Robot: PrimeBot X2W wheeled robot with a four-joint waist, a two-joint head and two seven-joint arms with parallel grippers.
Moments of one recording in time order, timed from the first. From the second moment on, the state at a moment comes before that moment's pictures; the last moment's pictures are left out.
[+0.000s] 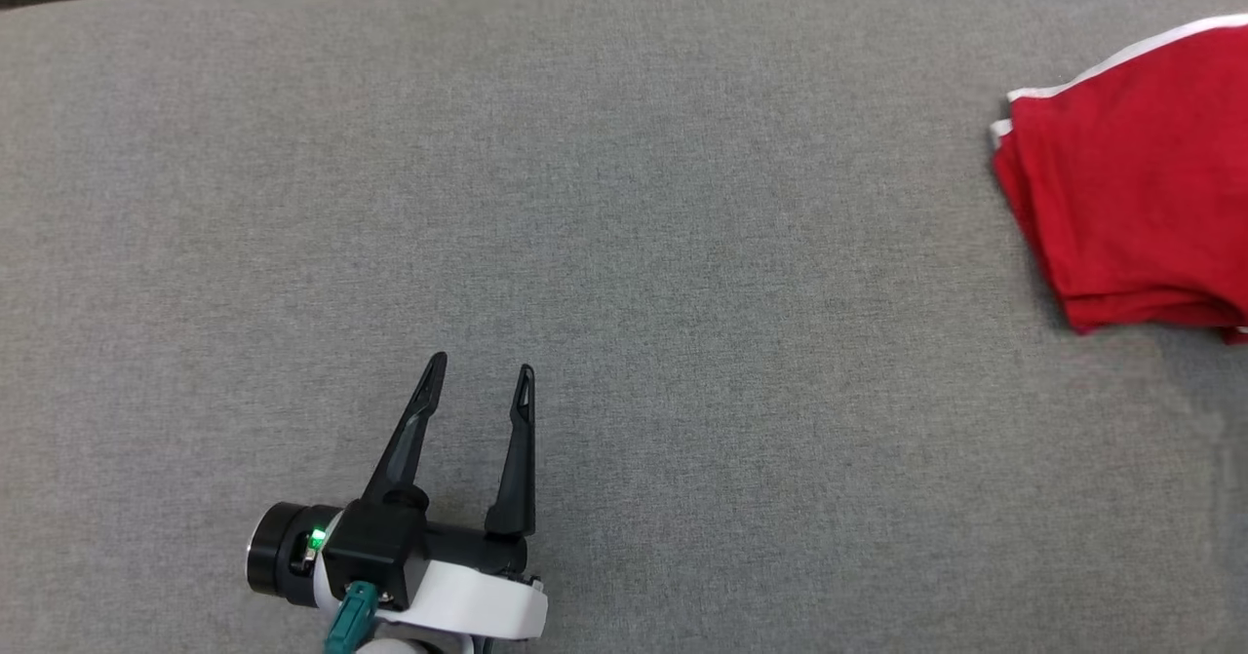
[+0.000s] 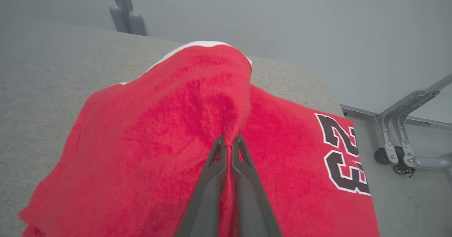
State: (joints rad) left arm -0.05 0.05 -0.33 0.01 -0.16 0.15 -0.26; right arm -0.90 -0.92 1.03 0.68 1.10 0.13 -0.03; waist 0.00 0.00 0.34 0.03
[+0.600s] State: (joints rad) left arm -0.09 0.05 -0.33 0.01 -0.11 0.13 -0.26; right arm -0.98 -0.98 1.03 0.91 1.07 0.13 -0.08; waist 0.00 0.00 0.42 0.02
